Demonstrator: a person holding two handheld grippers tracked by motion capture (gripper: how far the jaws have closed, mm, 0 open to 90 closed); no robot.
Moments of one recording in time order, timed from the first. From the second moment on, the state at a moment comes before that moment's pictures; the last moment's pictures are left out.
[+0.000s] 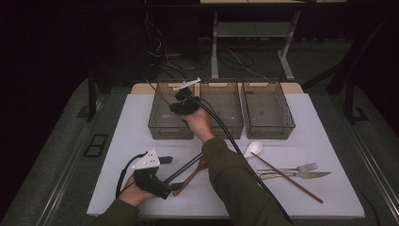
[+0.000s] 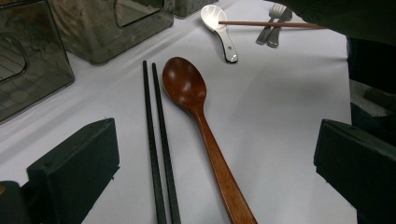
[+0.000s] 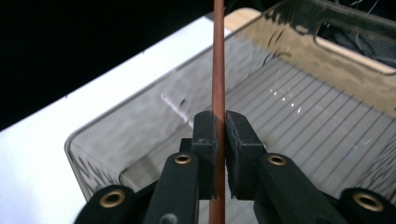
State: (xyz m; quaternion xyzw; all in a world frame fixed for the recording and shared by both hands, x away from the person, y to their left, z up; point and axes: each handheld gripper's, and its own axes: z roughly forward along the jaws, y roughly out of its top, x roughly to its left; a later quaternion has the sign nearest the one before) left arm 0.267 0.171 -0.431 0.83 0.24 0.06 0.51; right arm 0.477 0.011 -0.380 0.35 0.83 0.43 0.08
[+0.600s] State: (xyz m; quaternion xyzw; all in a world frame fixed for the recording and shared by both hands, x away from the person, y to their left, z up) left arm 0.267 0.171 -0.430 0.83 0.24 0.06 0.51; right arm 0.470 -0.009 -0.355 0.34 0.82 0.44 0.08
